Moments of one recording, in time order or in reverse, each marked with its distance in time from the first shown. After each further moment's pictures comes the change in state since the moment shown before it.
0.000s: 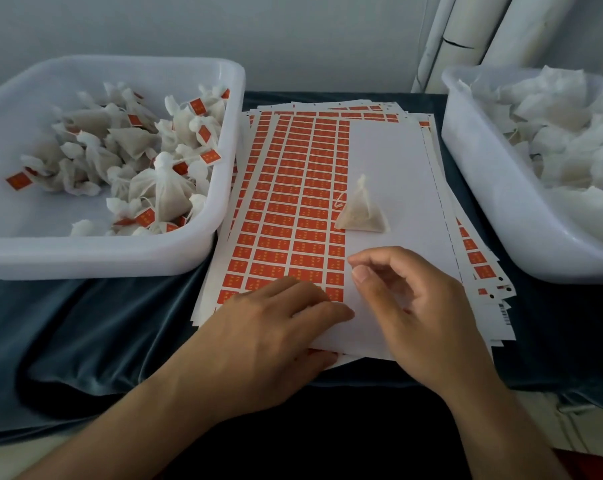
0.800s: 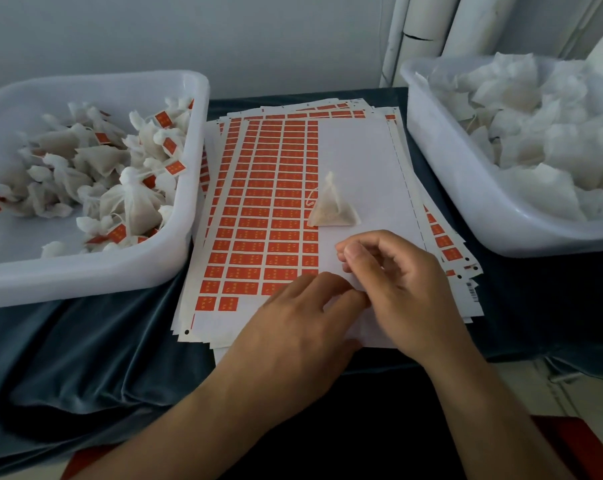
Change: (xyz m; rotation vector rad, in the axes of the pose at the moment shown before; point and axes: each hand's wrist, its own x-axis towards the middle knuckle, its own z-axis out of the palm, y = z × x) left_hand 0.035 0.039 0.024 -0.013 0.050 -0.024; right_hand 0.004 0.015 -0.008 0.155 0.106 0.080
